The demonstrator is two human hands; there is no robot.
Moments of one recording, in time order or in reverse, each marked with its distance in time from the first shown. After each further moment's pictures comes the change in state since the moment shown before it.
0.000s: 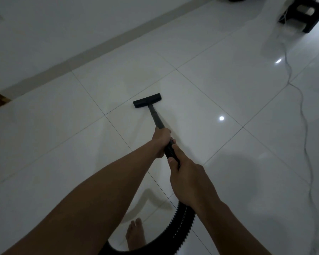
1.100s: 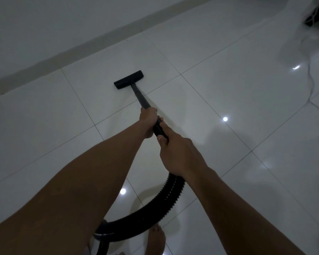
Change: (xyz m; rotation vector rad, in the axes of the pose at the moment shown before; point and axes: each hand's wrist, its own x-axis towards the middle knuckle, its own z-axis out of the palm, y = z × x) left_hand 0.192 0.178 0.018 -0.194 0.138 0.047; right_hand 0.259 -0.051 -0.071 -0.078 -0.130 -0.089
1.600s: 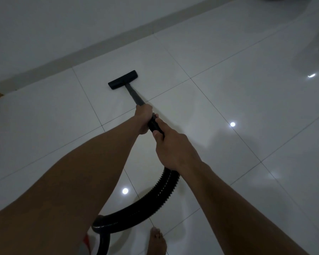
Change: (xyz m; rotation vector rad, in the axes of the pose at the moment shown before) left_hand 0.030 0.039 -0.030 -0.046 0.068 -0.011; right_hand 0.045 -0.025 0.008 -0.007 -0.038 -0.064
